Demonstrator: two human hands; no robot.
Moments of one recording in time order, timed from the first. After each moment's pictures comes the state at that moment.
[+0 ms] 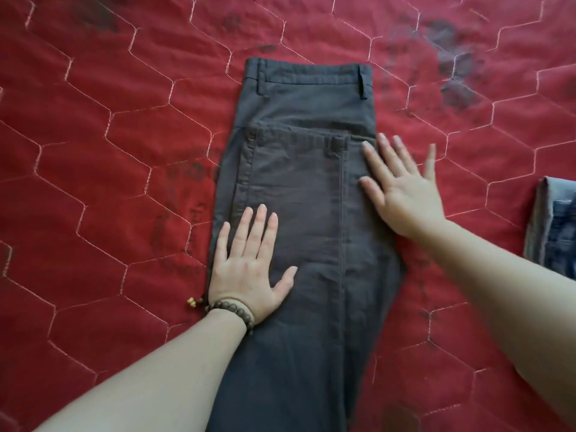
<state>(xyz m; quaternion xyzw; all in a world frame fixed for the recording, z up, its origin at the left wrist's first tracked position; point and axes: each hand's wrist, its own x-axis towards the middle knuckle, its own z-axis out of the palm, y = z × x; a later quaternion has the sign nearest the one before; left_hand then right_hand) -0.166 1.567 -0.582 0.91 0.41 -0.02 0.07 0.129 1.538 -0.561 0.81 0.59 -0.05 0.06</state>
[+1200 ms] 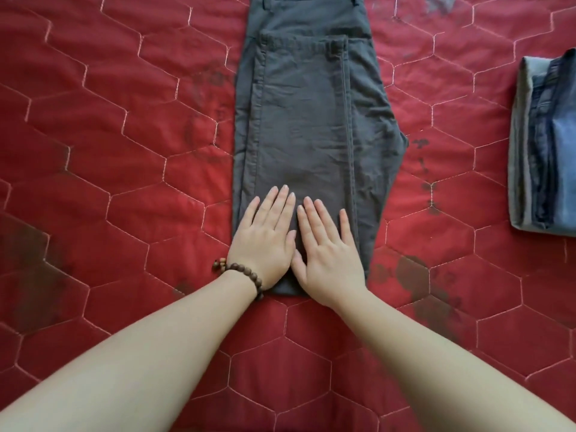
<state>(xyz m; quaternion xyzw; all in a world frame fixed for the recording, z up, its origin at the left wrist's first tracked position) -0.257 1.461 -0.562 0.94 0.31 -0.09 0.09 -0.149 1.357 -0.565 0.80 0.59 -0.14 -0.01</state>
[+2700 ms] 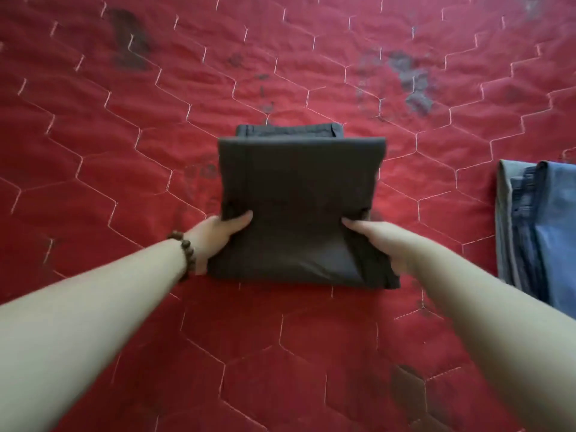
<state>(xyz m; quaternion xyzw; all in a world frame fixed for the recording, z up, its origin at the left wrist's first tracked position) -0.202 1.637 -0.541 0.45 0.53 -0.01 0.72 0.048 1.474 -0.503 0.73 0.07 -0.62 -0.29</state>
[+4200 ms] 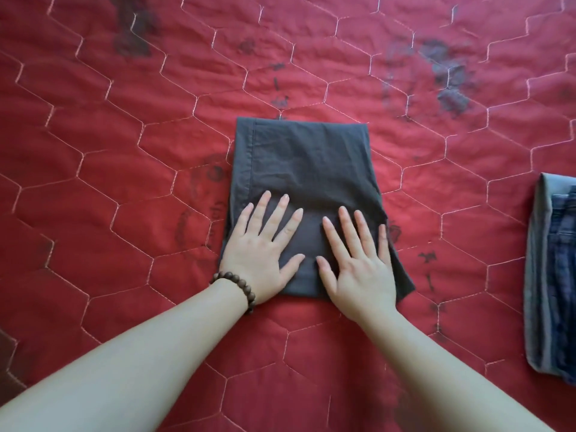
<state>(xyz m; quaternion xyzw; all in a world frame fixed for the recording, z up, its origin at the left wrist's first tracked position) -0.168 1.592 -0.572 0.95 0.30 -0.04 0.02 -0.013 1.466 -0.574 0.82 0.57 -0.06 -0.01</state>
